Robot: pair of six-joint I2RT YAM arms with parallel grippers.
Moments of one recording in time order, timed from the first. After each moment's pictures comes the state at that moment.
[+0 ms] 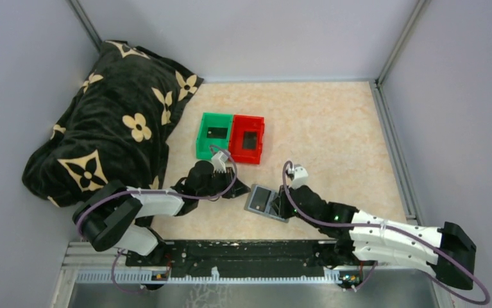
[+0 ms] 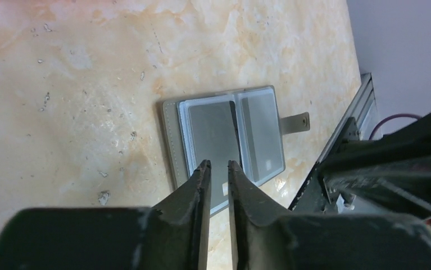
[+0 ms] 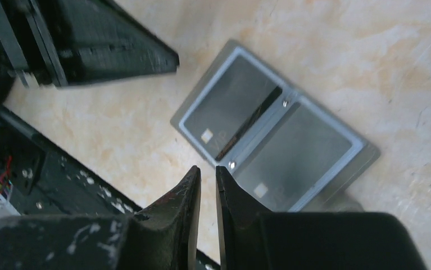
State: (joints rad) left arm -0.76 1.44 0.39 0.63 0.29 -0.75; right arm 1.06 0.78 0.38 -0.15 0.30 0.69
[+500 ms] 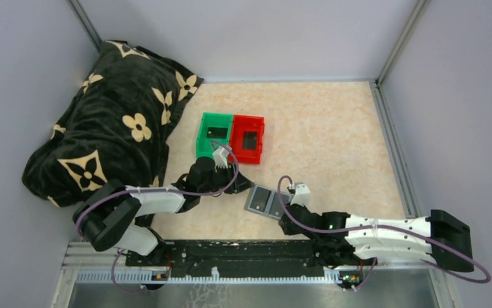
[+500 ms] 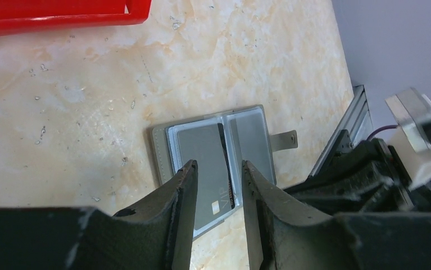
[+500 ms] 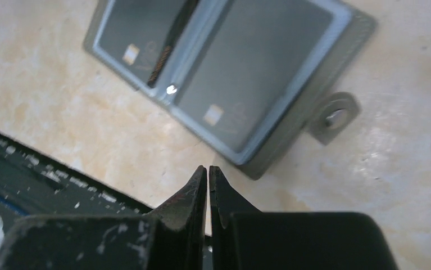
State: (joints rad) left arm -0.76 1.44 0.44 0.61 0.27 -0.75; right arm 1.31 0.84 0.29 -0.31 0.44 0.99
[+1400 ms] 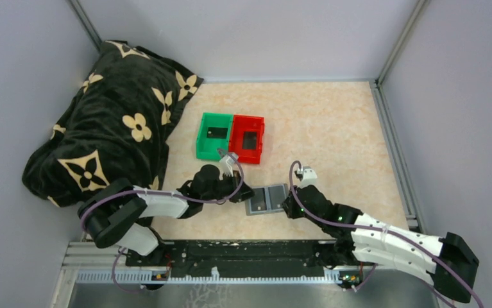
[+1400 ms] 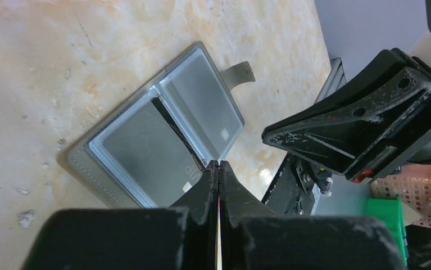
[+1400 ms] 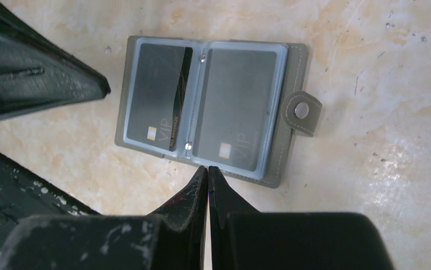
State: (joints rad) left arm -0.85 1.46 0.40 0.71 0.29 -0.81; right arm 1.00 0.69 0.27 -0.24 0.29 0.73
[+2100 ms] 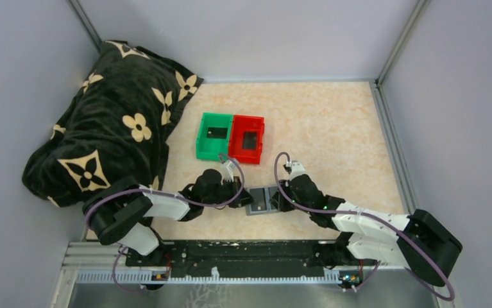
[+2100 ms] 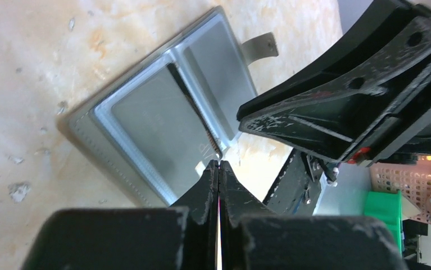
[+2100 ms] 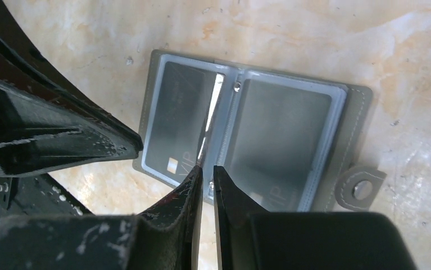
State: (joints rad) left arm -0.88 1.52 0.38 0.74 0.29 -0.85; right arm 0.85 1.03 0.29 0.12 0.04 0.66
